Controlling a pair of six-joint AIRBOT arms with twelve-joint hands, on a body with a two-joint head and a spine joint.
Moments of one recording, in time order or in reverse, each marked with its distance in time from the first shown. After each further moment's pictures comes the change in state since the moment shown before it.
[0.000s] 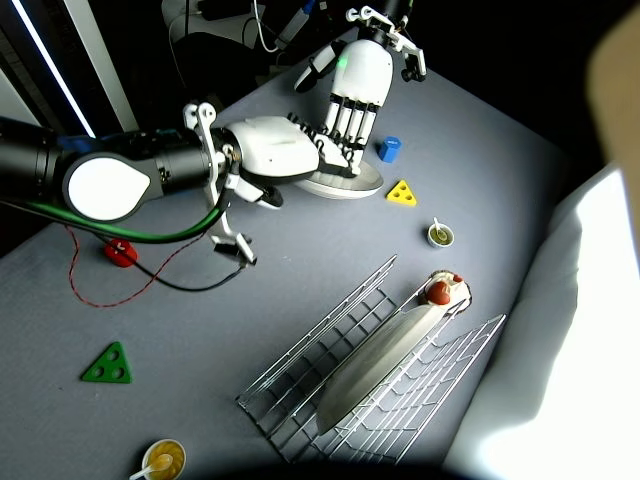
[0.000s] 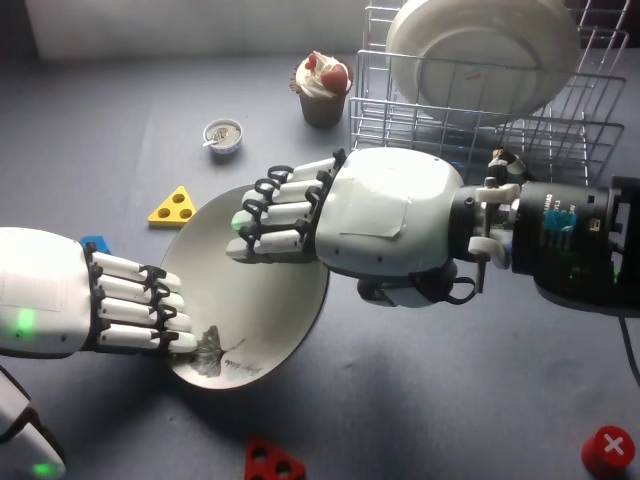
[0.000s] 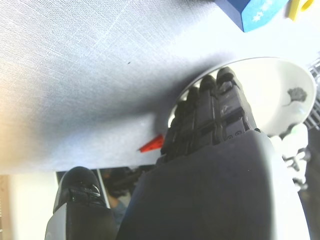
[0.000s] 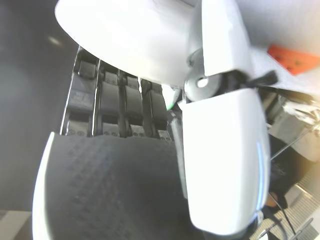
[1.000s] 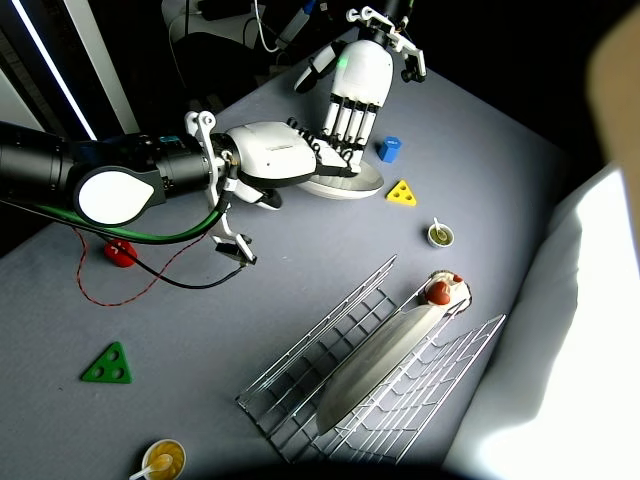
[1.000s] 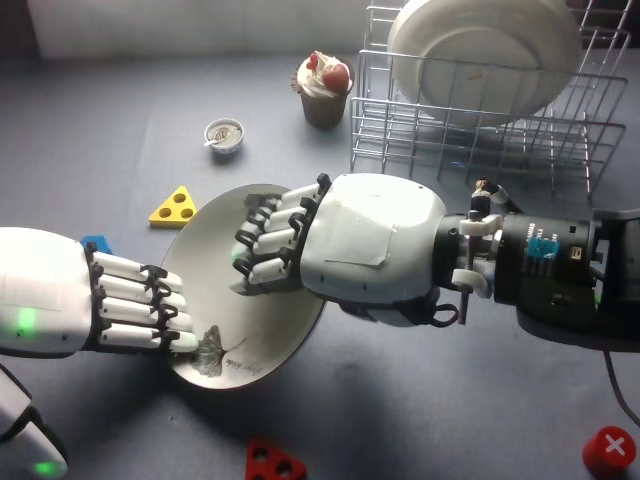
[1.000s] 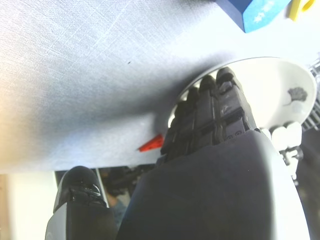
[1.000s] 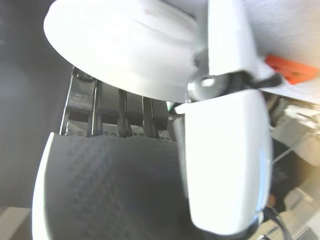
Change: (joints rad) left arm 0.001 -0.005 0.007 -0.008 -0.005 0.000; right arm -0.044 -0.039 -0.004 0.112 0.037 -0.123
